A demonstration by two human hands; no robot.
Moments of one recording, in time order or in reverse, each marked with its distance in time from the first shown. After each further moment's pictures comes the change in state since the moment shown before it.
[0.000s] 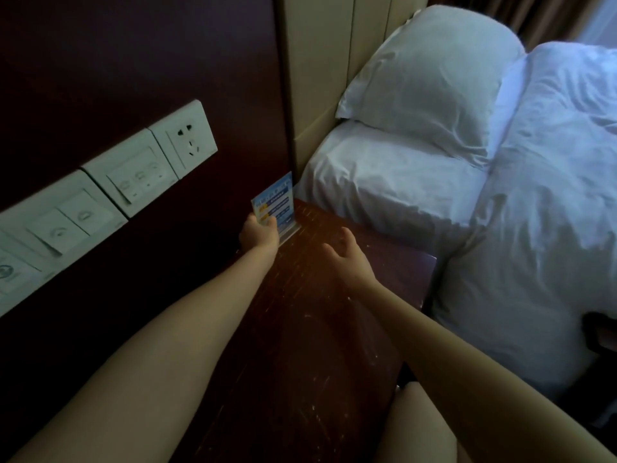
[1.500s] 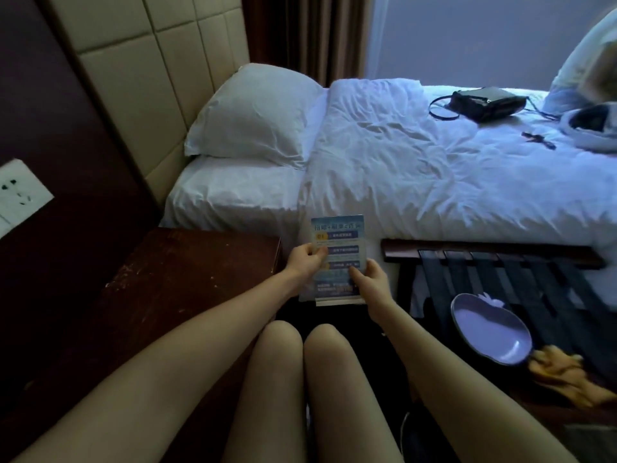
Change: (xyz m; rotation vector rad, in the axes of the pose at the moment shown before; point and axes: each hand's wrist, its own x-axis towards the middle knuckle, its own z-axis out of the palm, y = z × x) left_hand -0.332 0.029 0.116 -0.048 -0.944 0.347; right_hand -0.227 0.110 -0.226 0.530 0.541 0.151
